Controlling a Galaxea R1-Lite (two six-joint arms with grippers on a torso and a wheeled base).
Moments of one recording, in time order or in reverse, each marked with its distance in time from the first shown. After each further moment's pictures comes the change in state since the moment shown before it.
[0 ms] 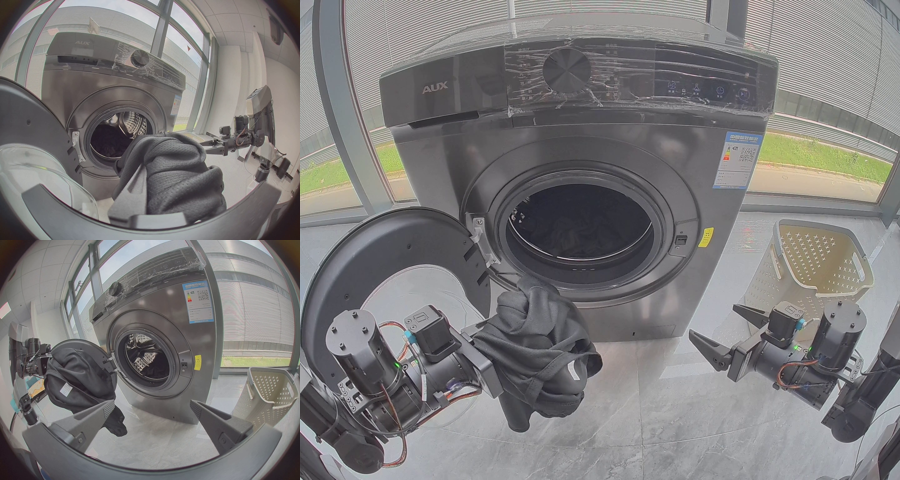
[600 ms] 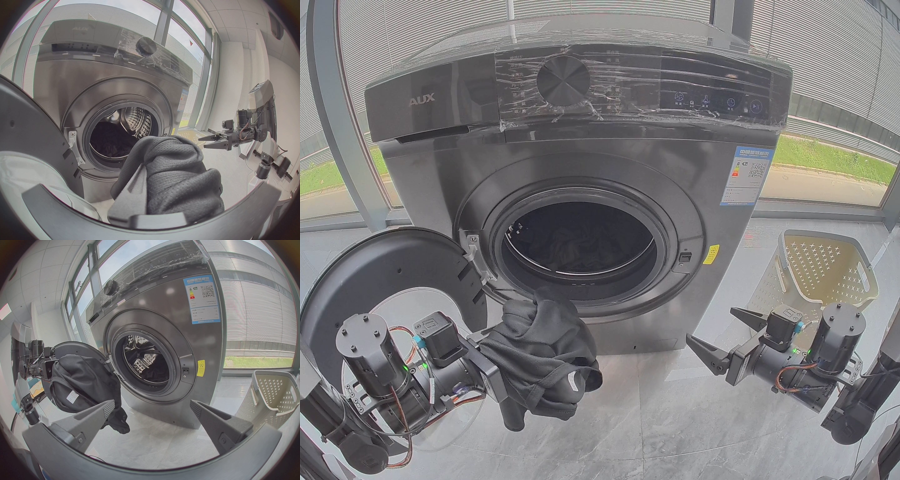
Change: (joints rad) left arm 0.001 0.040 0.006 0.000 0.002 0.004; right arm 0.018 -0.001 0.006 0.000 -0.002 0.004
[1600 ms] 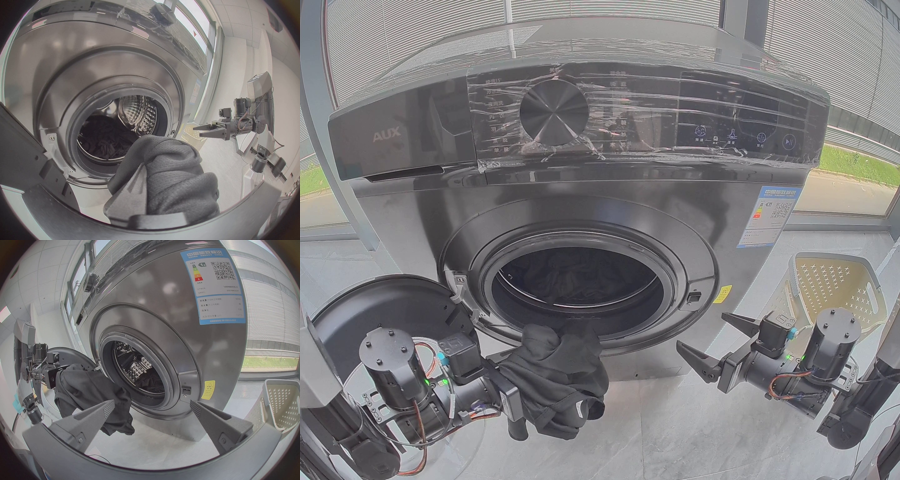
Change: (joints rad) left arm -0.052 0.077 0.018 0.001 -0.001 -0.012; right arm 0.050 0.010 -0.005 0.001 -0.021 0.007
